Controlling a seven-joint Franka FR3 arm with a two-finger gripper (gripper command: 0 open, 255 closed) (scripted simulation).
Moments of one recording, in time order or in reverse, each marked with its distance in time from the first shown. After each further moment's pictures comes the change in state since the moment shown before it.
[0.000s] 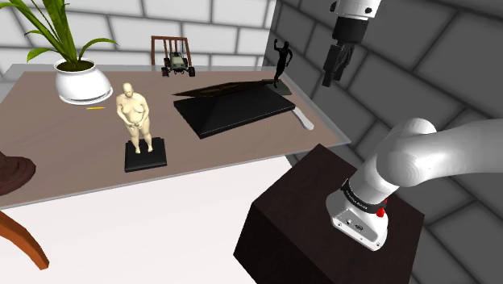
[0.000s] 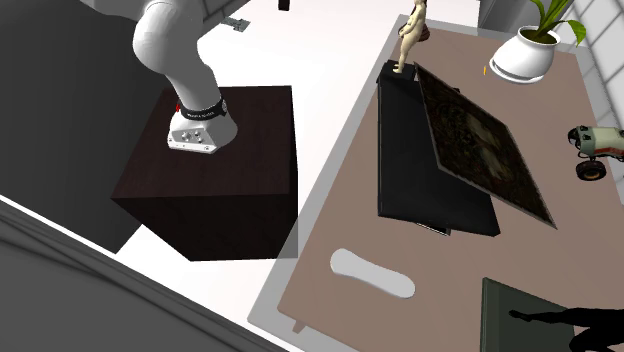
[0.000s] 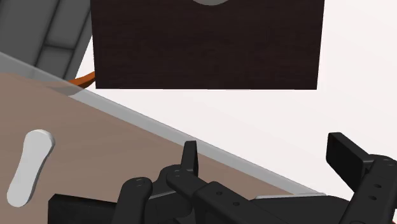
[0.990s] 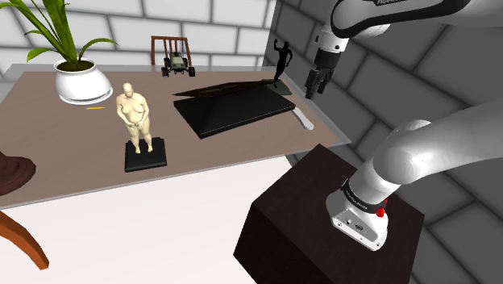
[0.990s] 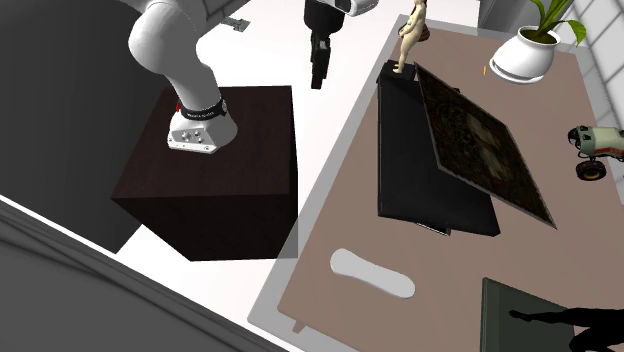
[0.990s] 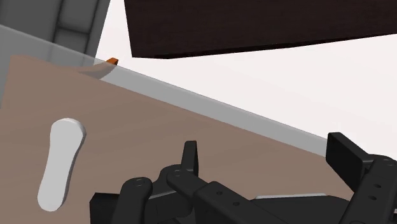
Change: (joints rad) arm -0.095 0.266 -0.164 -0.113 -0.124 0.418 -0.108
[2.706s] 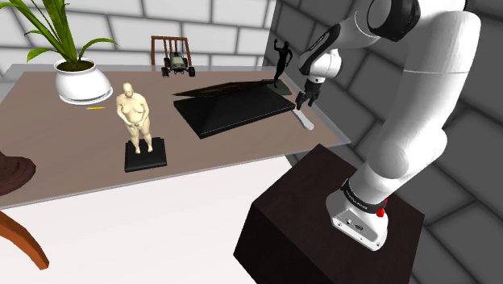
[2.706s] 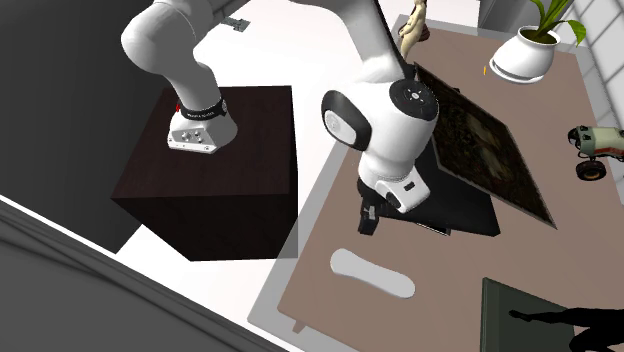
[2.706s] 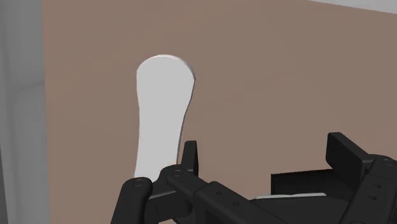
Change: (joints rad) arm -0.194 0.947 -0.176 0.408 0.312 0.586 -0.397
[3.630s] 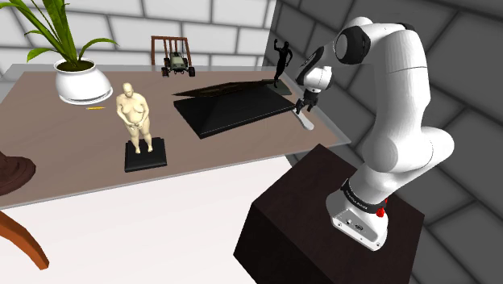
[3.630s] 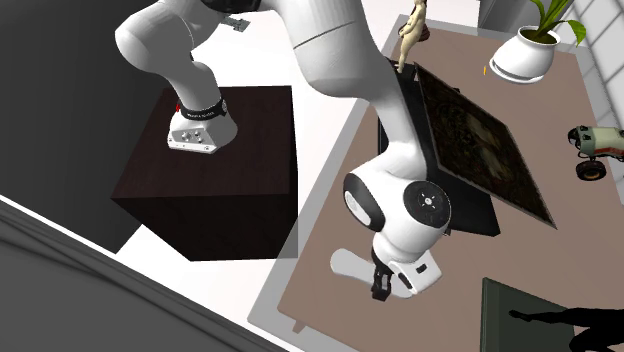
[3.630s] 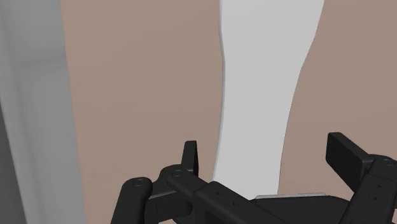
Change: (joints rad) arm -0.204 0.423 0.083 0.418 0.140 0.030 -0.084
